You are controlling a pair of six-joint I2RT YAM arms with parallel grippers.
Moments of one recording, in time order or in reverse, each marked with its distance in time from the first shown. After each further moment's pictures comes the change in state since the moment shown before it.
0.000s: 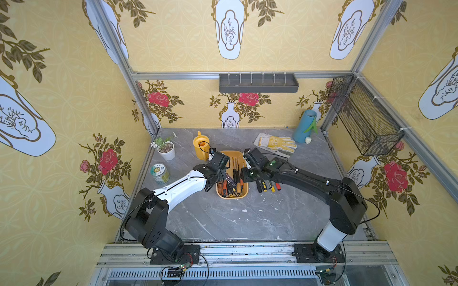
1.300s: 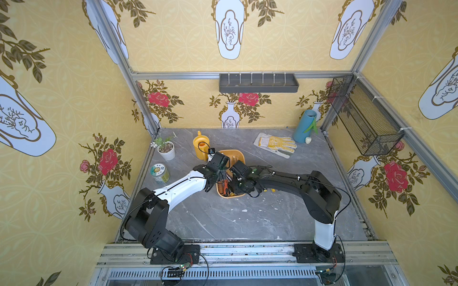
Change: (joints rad) left arm 0.001 0.000 -0.011 0.011 -0.011 -0.021; right arm 0.088 0.215 0.031 0.017 0.008 0.177
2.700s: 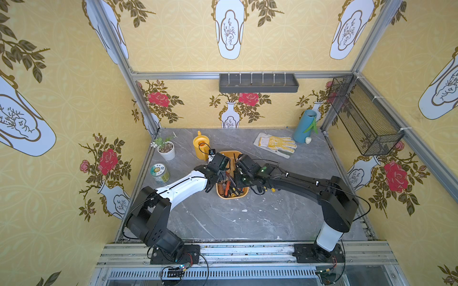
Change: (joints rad) left arm 0.000 0.019 -0.005 0.004 -0.001 0.000; right arm -0.022 -0.183 -0.040 0.046 0.064 -0.088
